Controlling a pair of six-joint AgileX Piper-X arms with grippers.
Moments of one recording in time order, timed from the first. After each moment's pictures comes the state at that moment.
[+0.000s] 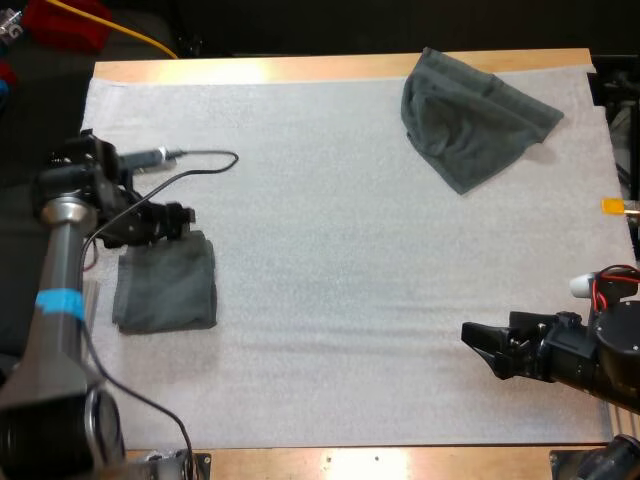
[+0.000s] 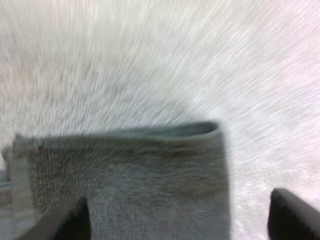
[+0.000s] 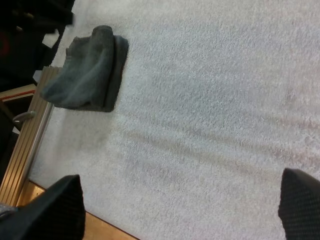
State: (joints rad) left arm 0.21 1.54 -1.23 1.09 0.22 -1.69; right arm 0.67 0.60 -0.86 1.01 -0.18 -1.25
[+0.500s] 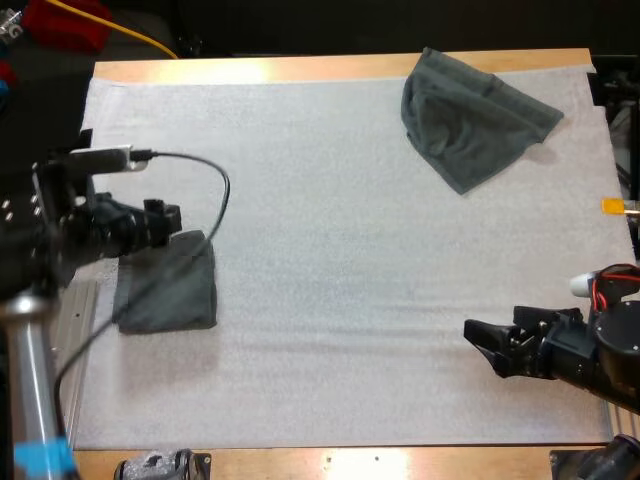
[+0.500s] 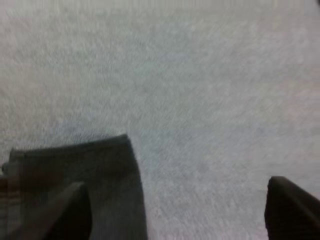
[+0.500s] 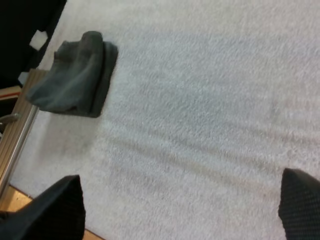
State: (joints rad) left arm 0.21 1.08 -1.24 1.18 0.35 -1.72; right arm 0.67 0.60 -0.86 1.00 -0.14 -1.30
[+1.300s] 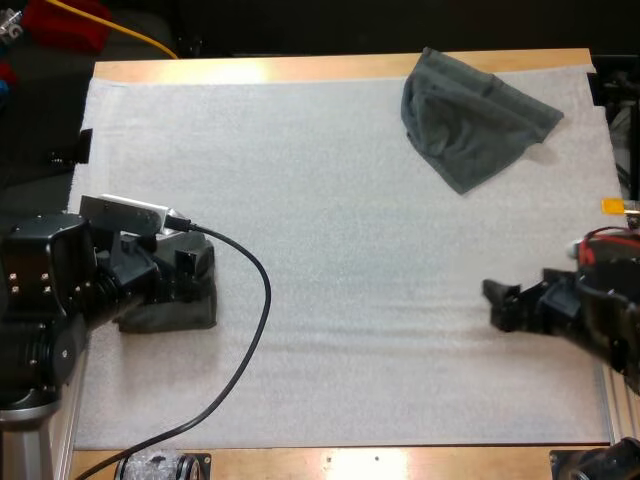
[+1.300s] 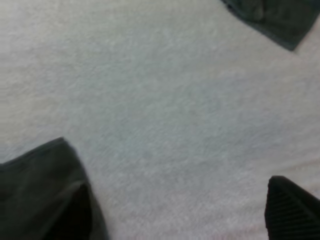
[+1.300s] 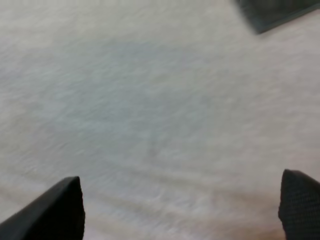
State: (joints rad) left arm 0.01 0.87 -1.24 1.28 0.33 -1.70; right arm 0.45 0.73 -0.86 0.98 -0.01 -1.56
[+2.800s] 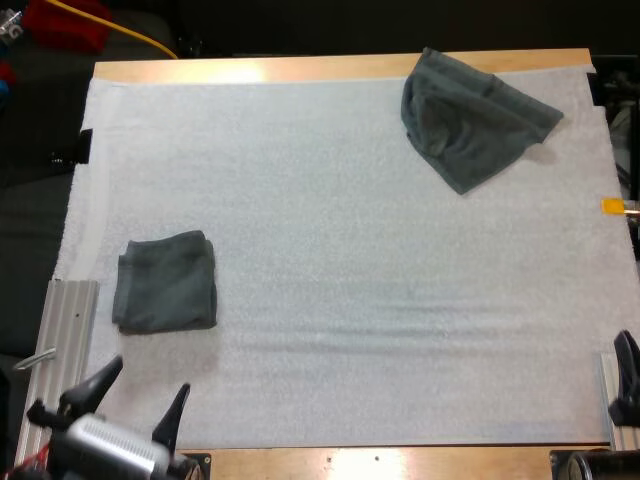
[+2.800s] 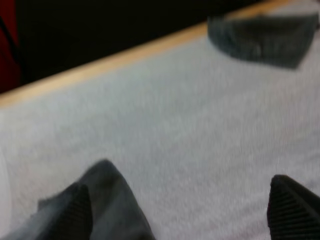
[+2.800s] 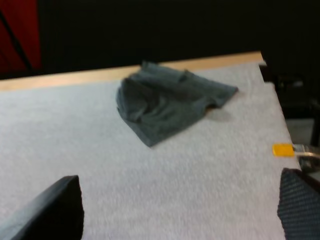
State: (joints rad) left arm -0.12 0.07 -0.93 1.29 0.18 -1.59; right arm 0.04 0.18 -0.98 1.21 -0.06 -1.77
